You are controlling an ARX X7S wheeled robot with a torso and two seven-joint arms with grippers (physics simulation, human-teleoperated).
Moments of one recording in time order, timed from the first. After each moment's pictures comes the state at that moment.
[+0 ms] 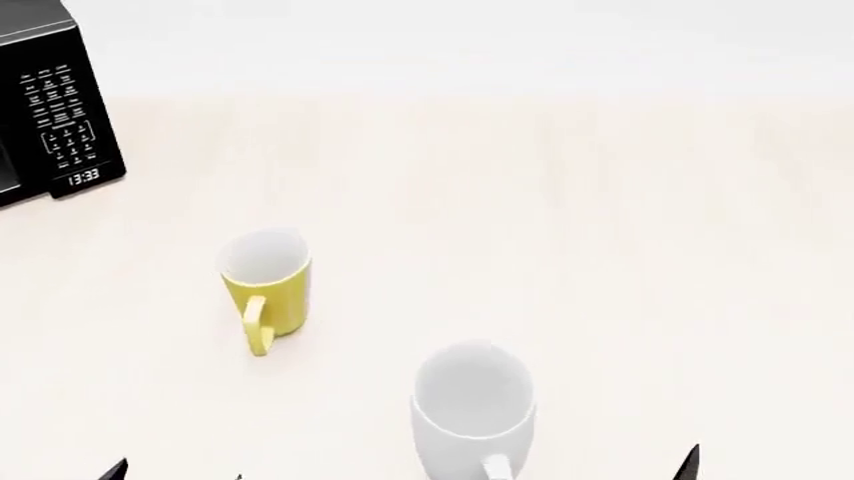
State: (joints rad) left arm -0.02 -0.12 0.17 -0.03 -0.07 -0.04 -0.08; right arm -0.06 0.14 0.19 -0.21 0.37 0.10 0.16
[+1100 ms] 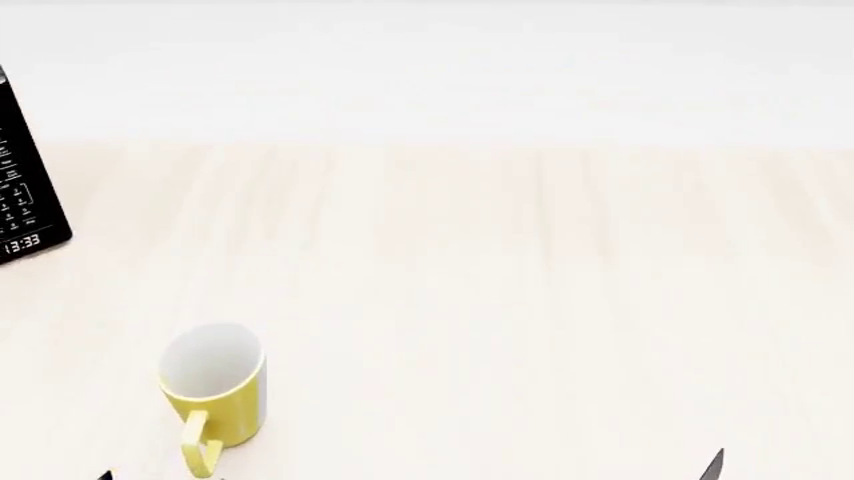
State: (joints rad) left arm -0.04 -0.15 0.17 -0.05 -0.15 -0.11 -0.13; right arm -0.08 0.16 0.15 -0.22 0.29 0.06 0.27
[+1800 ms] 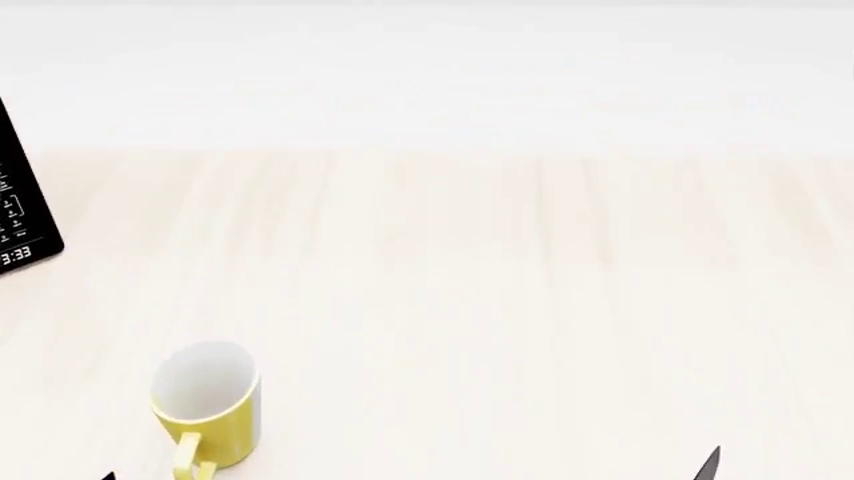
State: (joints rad) left arm -0.05 -0.17 0.19 -0.05 -0.17 -0.11 -0.15; right arm -0.08 0.17 0.13 -0.21 0.32 0.04 0.28
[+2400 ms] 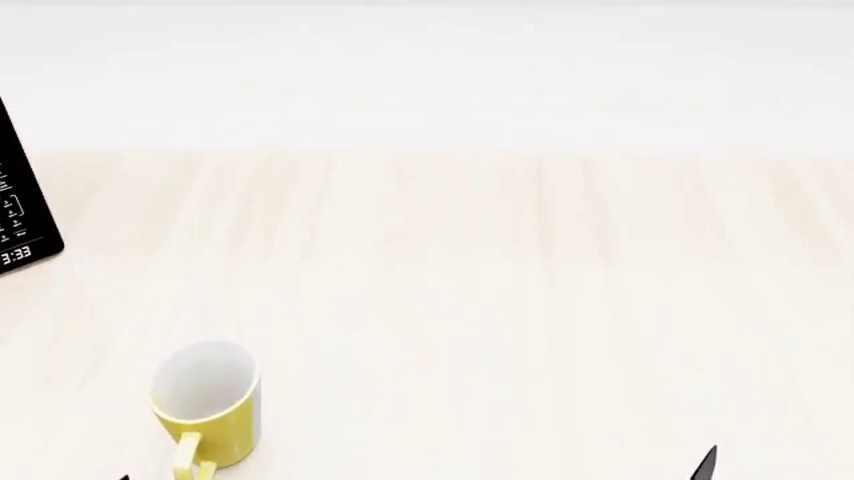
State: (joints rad) left arm -0.07 -0.16 0.22 -0.09 -0.19 -0.11 -0.16; right arm -0.09 0.18 0.12 -0.21 0.36 0.03 0.28
